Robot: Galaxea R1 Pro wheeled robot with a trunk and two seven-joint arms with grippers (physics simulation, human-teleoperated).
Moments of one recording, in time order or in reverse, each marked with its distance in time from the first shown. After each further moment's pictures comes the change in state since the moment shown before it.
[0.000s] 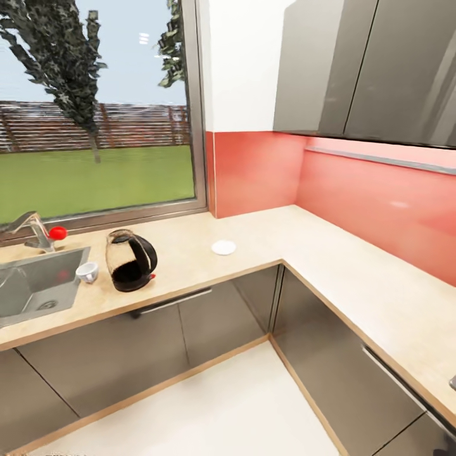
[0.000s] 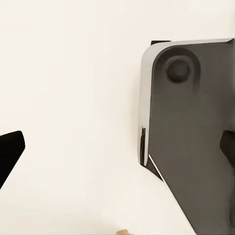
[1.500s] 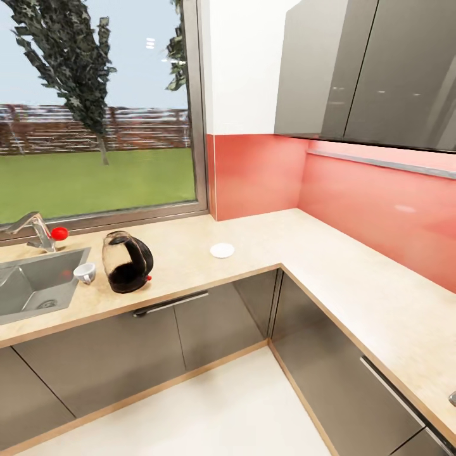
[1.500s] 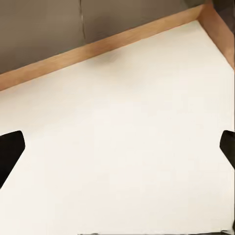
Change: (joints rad) left arm -0.079 -0.165 -0.016 -0.511 -0.014 0.015 -0.113; right arm 0.000 0.049 -0.003 -0.112 0.000 0.003 0.000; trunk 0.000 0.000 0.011
